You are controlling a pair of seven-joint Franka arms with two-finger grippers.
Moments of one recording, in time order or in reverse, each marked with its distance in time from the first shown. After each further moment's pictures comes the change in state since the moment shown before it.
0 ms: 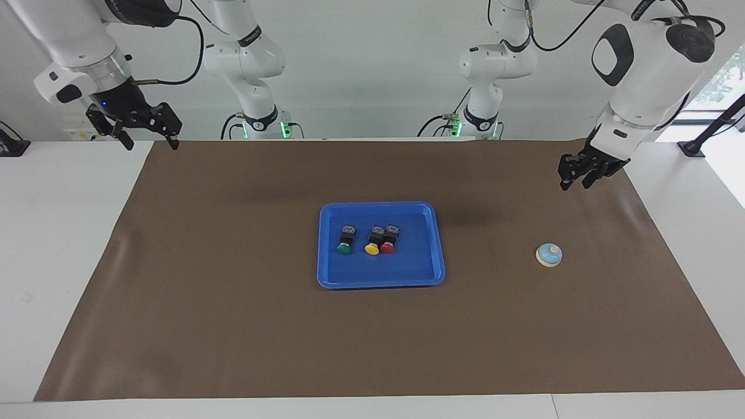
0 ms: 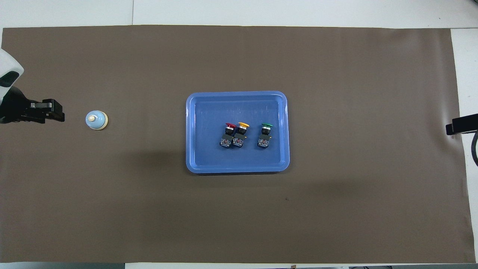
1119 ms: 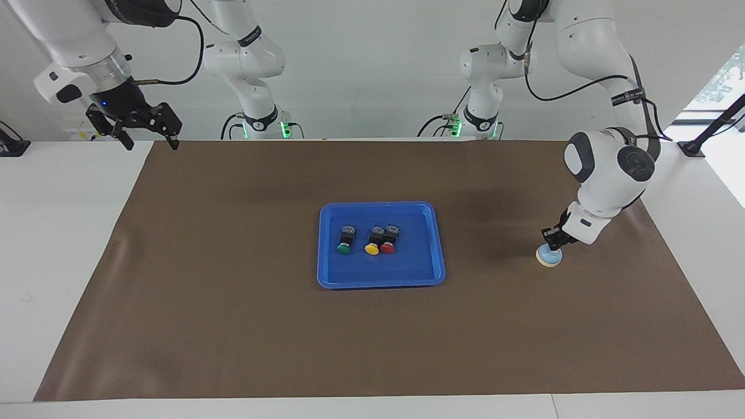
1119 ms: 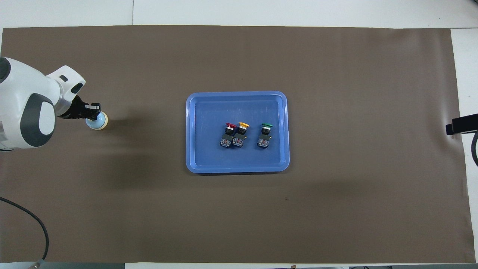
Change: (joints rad) left arm 0.011 0.302 -0.005 -0.114 0.020 0.383 0.003; right arm 0.000 0.000 0.000 0.000 0.000 0.000 0.000
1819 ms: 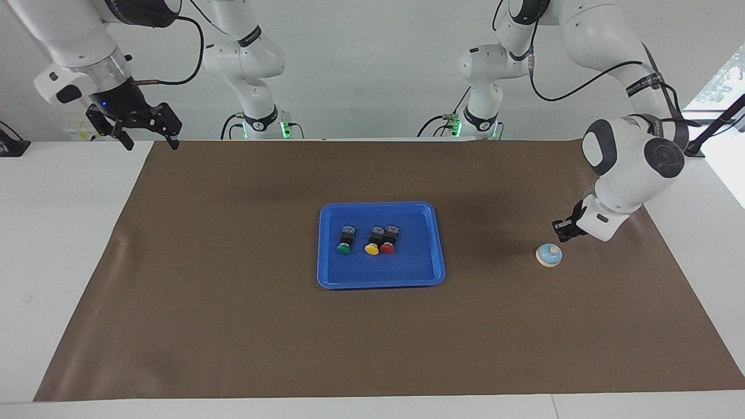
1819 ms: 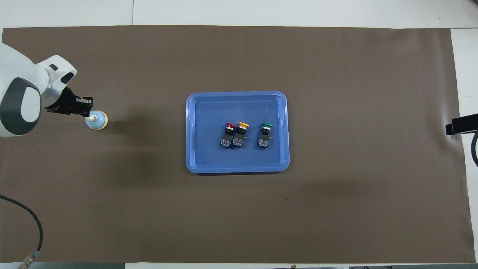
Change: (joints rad) left arm -0.003 -0.019 -0.004 0.242 0.001 -0.342 0.000; right arm 0.000 0.000 0.000 0.000 0.000 0.000 0.000
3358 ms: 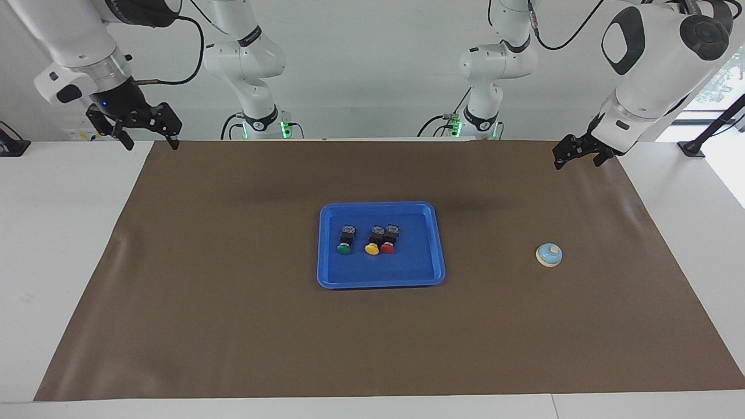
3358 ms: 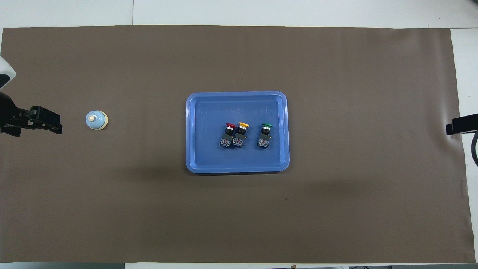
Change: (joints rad) left arm -0.024 -0.266 -0.003 0.021 0.000 -0.311 0.015; right arm 0.000 0.000 0.000 0.000 0.000 0.000 0.000
